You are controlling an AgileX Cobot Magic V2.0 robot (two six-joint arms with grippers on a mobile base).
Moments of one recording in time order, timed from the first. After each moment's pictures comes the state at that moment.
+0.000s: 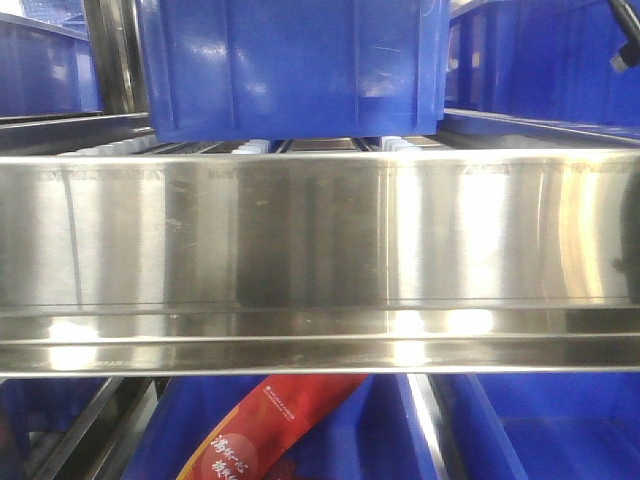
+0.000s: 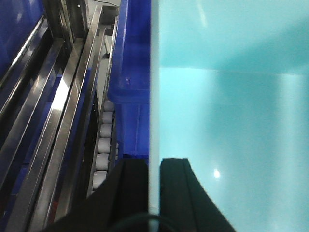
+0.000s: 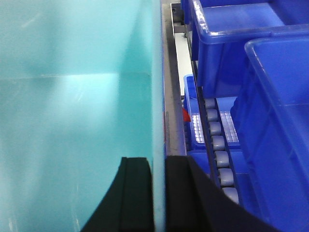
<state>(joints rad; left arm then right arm) -0.47 1.55 -1.99 0.43 1.14 -0.55 0.42 1.61 -2.09 -0.36 1.23 0.48</state>
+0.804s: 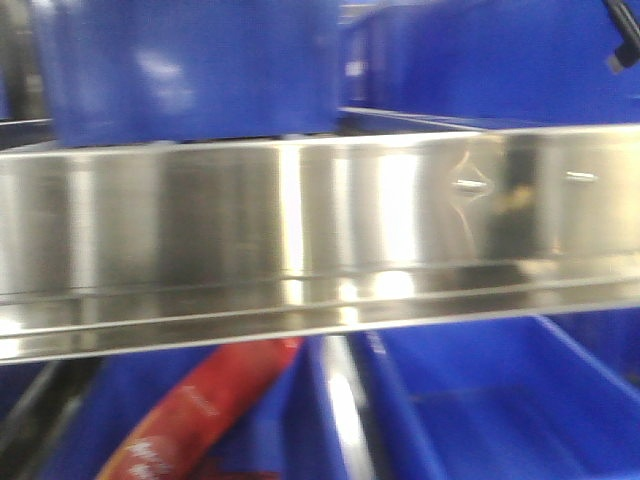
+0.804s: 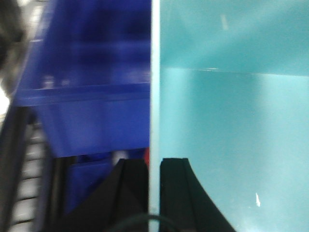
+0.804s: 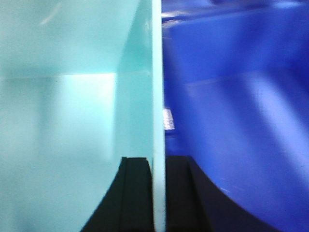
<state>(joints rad) -0.47 1.55 -1.99 0.43 1.14 -0.55 0.42 1.61 -2.09 -0.36 1.23 0.48</state>
